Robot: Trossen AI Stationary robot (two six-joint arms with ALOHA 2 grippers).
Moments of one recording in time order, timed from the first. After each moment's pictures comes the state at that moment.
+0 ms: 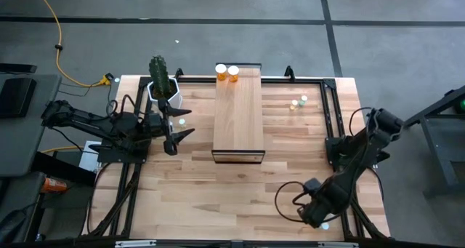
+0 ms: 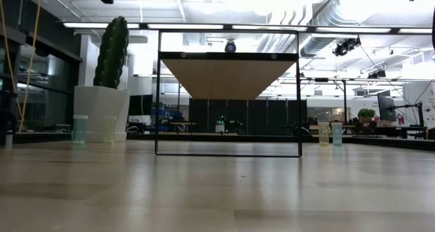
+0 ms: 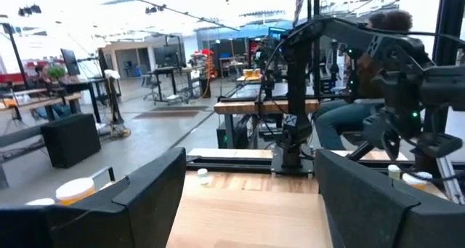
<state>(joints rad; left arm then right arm) -0.12 0.67 0.48 0.32 -0.46 0.15 0.88 1.58 1.18 -1.07 -0.29 1.97</state>
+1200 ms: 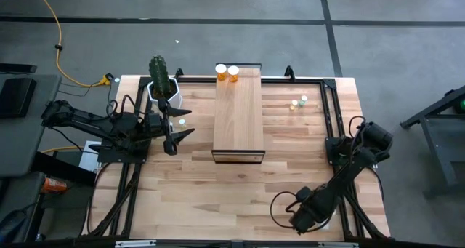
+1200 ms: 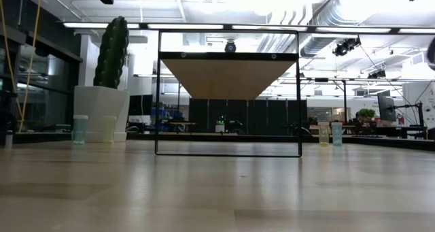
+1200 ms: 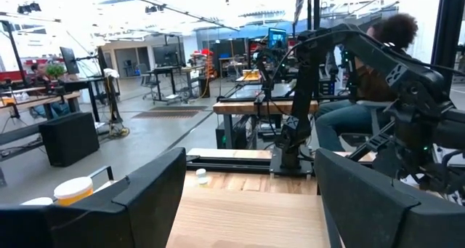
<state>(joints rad) -0.12 0.67 0.48 0.31 -0.46 0.13 0.85 1.79 1.18 -1.00 -0.41 1.83</state>
